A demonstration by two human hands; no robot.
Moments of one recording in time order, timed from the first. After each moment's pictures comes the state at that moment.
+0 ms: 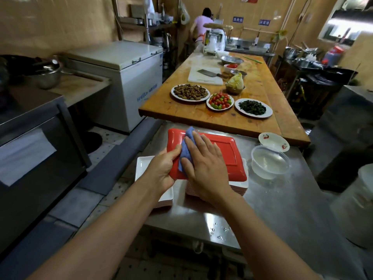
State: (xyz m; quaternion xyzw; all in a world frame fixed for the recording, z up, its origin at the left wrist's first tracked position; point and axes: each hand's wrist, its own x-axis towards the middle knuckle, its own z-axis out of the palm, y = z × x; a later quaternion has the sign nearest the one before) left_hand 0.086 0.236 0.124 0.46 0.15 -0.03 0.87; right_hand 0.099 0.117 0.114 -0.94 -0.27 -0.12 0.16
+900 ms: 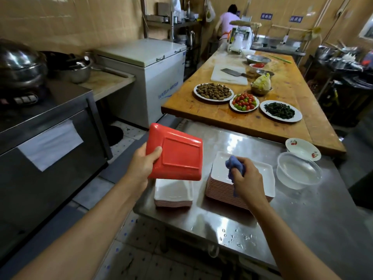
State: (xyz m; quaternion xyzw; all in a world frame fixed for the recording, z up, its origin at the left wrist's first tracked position) left_hand 0.070 0.337 0.093 0.62 0.19 0.14 0.75; right_hand 0.123 0.094 0.073 -0.86 -0.08 -0.07 0.49
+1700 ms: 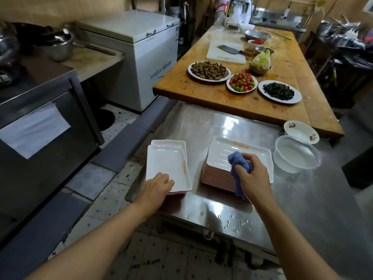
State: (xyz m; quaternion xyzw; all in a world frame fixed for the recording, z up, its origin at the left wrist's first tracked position) left_hand 0.057 0.316 -0.023 0.99 -0.11 0.06 0.01; right_hand 0.123 0.073 0.048 -0.84 -0.02 -0.03 0.55
